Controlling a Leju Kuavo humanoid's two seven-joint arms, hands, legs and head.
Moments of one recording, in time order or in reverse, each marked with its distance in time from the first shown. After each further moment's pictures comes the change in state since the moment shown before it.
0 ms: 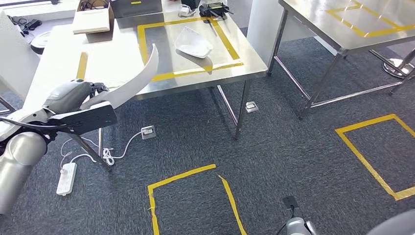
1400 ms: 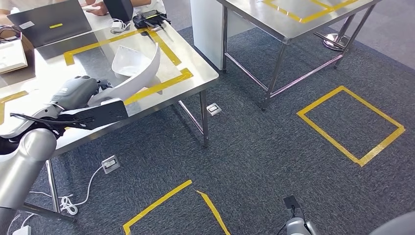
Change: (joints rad) left arm -0.023 -0.033 -0.011 0.052 -0.055 0.052 0.062; right arm -0.005 0.004 -0.006 -0.001 0.010 -0.033 -0.004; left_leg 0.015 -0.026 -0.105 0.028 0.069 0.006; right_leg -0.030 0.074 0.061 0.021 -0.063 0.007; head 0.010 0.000
